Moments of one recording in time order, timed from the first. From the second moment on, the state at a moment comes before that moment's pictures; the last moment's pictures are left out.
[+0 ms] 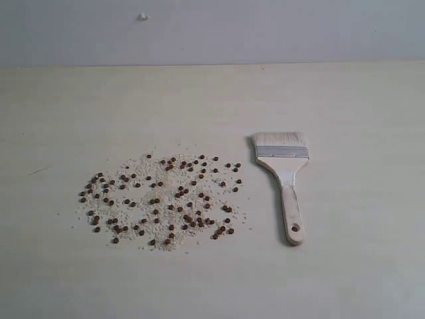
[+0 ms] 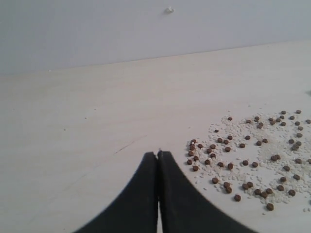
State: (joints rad) left arm -0.14 0.01 0.00 -0.53 0.38 0.58; right arm 0.05 0.37 -0.47 0.00 -0.14 0.46
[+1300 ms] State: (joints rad) left arm -0.15 0.01 0.00 -0.53 0.38 0.58; right arm 0.48 1.93 -1.13 0.00 0.76 0.50
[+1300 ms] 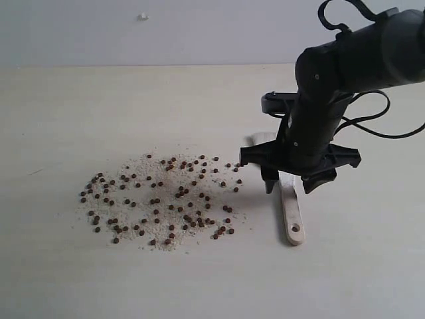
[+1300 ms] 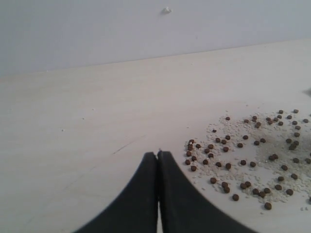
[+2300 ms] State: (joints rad) left arm -0.15 0.01 0.00 -0.53 0.38 0.58; right arm 0.46 1.99 -1.13 0.04 0.83 0.46
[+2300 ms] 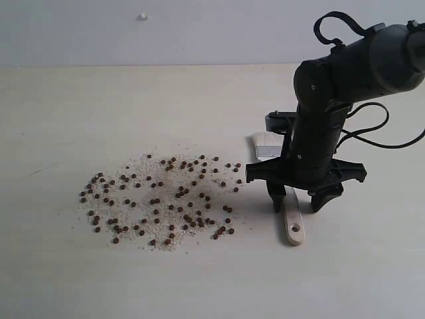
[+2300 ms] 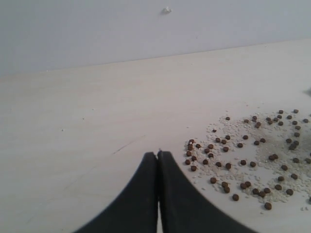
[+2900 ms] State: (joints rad) left arm -0.15 0.01 0.00 -0.53 0.38 0.58; right arm 0.46 2.01 -1.14 0.03 0.83 0.46
